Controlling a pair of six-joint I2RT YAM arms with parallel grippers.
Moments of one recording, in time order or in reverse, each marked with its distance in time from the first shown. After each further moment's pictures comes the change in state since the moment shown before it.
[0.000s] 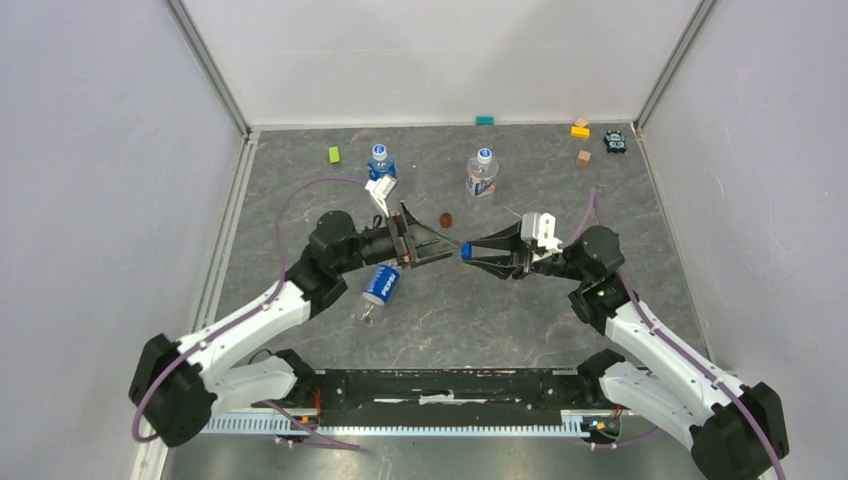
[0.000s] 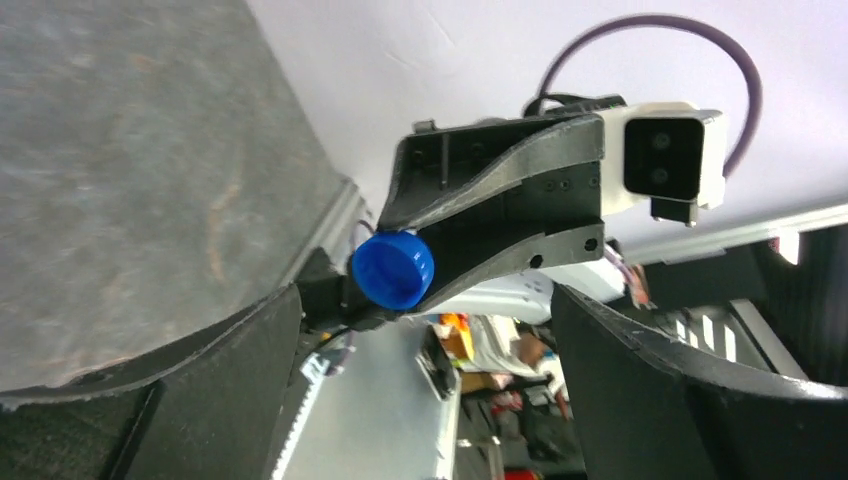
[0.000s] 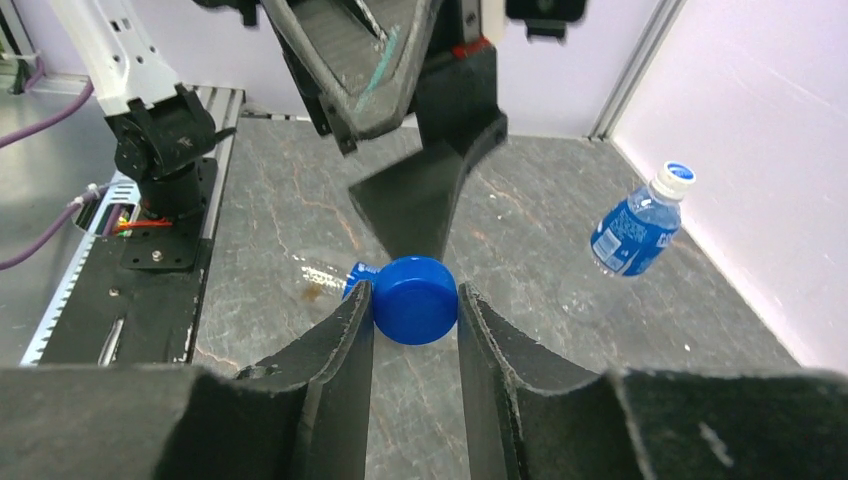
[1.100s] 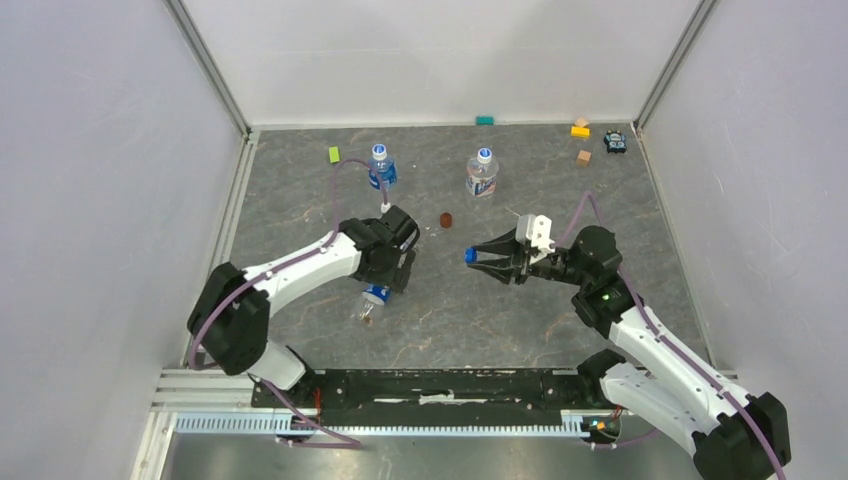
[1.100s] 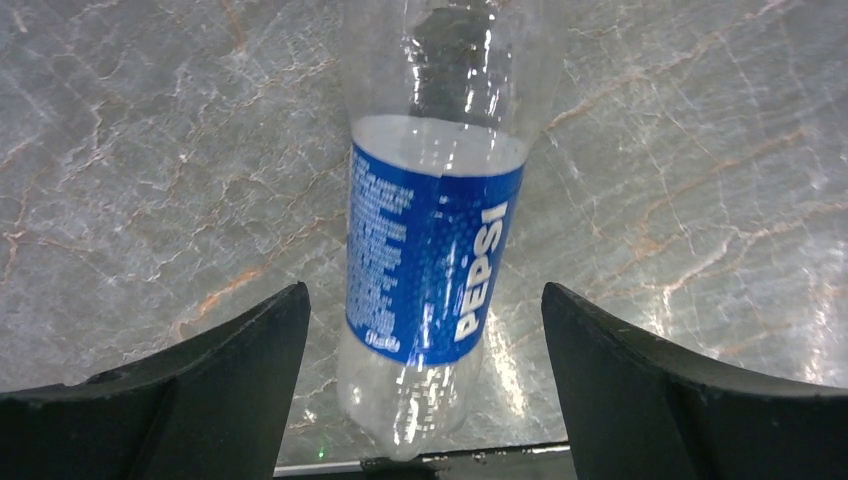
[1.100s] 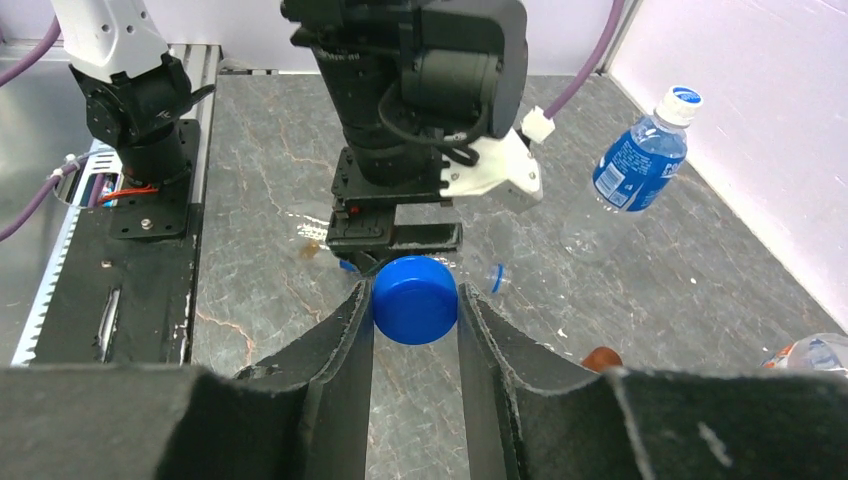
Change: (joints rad) left arm -0.013 0.380 0.333 -1.283 -0.808 0.828; right arm 0.000 -0.048 0.001 -0.207 0.068 -0.069
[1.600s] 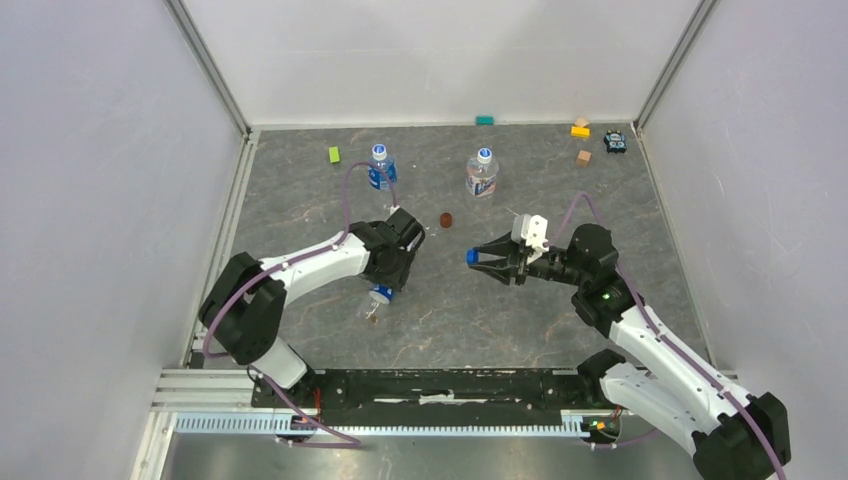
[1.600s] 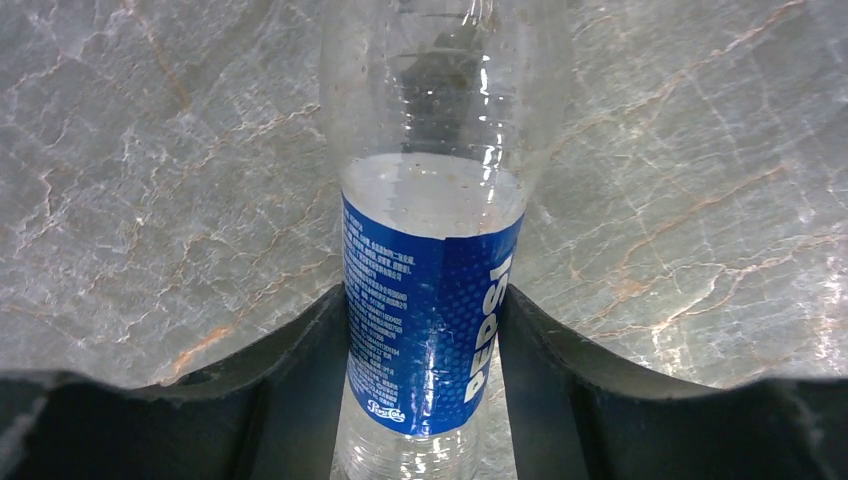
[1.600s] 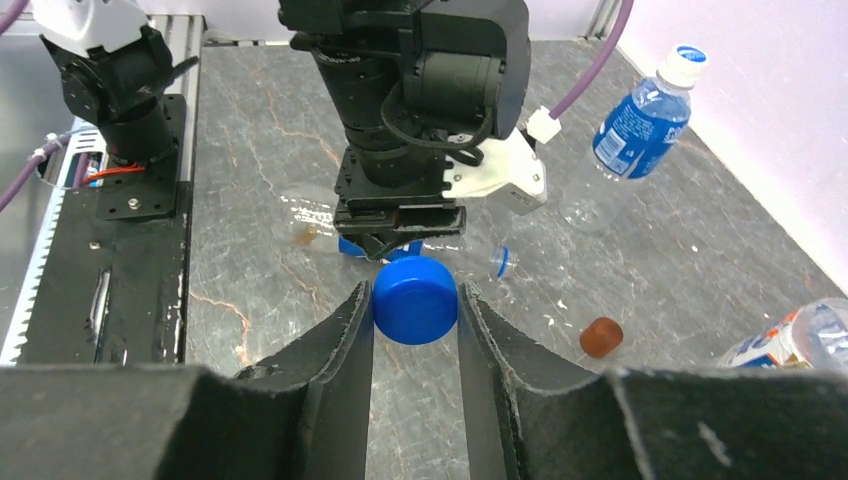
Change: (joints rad) left arm -0.003 0.097 -0.027 0.119 0.023 0.035; right arm 0.000 0.005 0.009 -0.082 0.023 -0.043
